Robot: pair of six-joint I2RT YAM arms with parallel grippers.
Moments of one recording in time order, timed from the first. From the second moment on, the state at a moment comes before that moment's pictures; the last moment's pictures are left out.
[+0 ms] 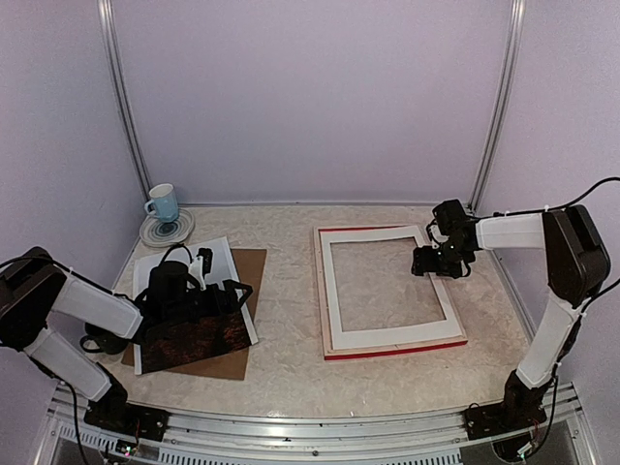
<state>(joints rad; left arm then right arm) -0.55 1.48 0.36 0.69 0.12 -0.60 0.27 1.79 1.10 -0.37 0.01 0.28</state>
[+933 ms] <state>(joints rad) -0.55 1.48 0.36 0.69 0.13 -0.60 0.26 1.79 1.06 -0.32 -0.12 0.28</state>
